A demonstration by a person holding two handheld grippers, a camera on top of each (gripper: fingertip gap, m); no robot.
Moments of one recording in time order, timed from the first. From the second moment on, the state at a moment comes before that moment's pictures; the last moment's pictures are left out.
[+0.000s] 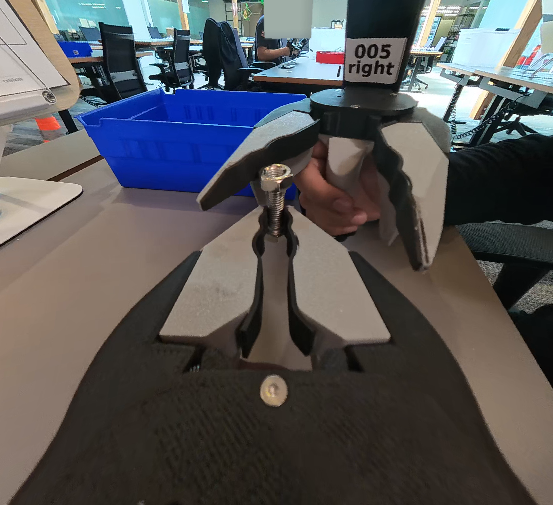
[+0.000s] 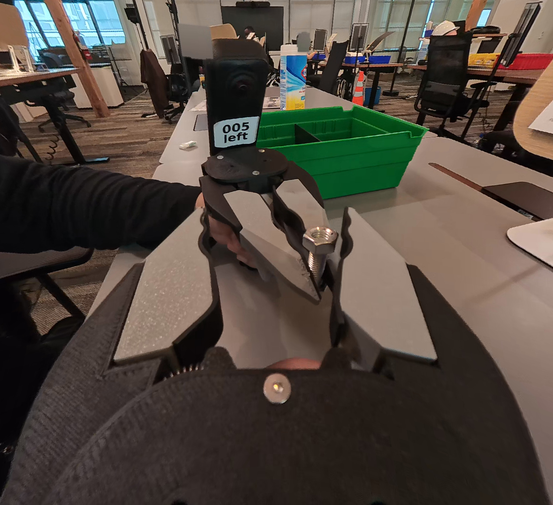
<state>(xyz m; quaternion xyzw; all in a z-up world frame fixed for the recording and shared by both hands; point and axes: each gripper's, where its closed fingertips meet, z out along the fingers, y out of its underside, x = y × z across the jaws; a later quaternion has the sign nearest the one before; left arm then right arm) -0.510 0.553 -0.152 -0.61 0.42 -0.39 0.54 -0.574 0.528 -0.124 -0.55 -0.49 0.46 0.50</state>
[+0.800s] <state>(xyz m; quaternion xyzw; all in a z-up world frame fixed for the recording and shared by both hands) -0.510 0.555 -0.156 -0.62 0.43 -0.38 0.54 -0.573 0.536 -0.127 -0.56 -0.48 0.44 0.51</state>
